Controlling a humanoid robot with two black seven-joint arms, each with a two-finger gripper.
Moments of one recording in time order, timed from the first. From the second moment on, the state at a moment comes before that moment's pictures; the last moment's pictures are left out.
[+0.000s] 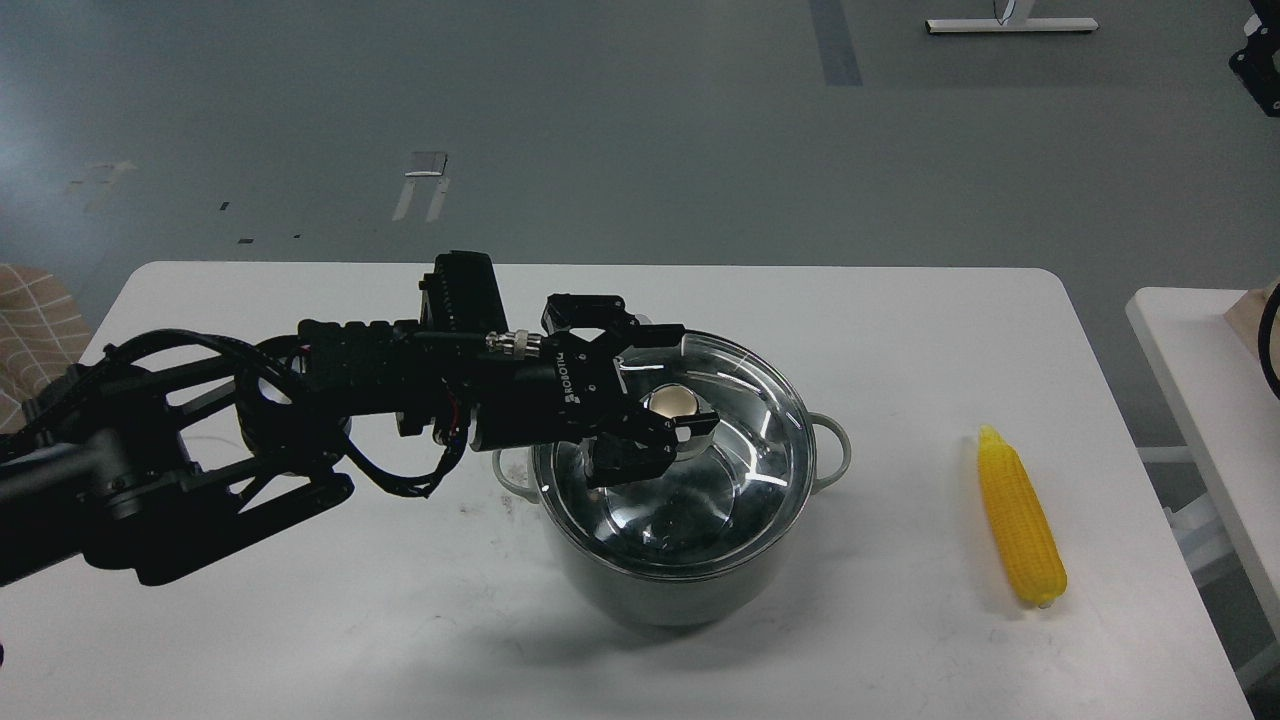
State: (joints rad) left arm -0.71 0.60 -0.53 -1.68 2.18 -0.16 -0.32; right arm 0.79 -0.59 1.29 0.79 -0.31 0.49 0.06
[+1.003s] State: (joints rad) left arm -0.64 0.56 -0.53 -1.61 2.18 -0.13 -0.32; right arm 0.78 -0.58 1.30 0.79 -0.31 0.49 0.06
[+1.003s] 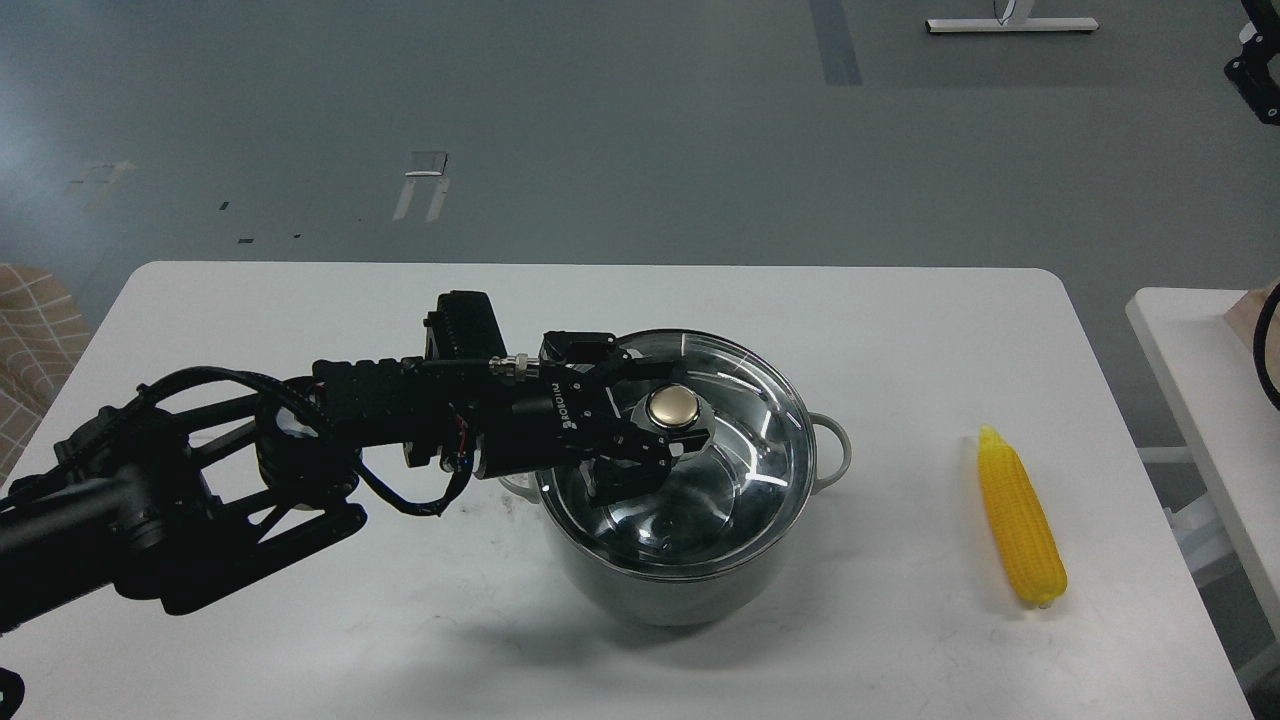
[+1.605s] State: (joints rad) left arm -0.63 0.56 -0.53 -1.61 2.18 -0.12 -0.32; right arm 0.77 -0.58 1.33 0.79 -0.31 0.49 0.06
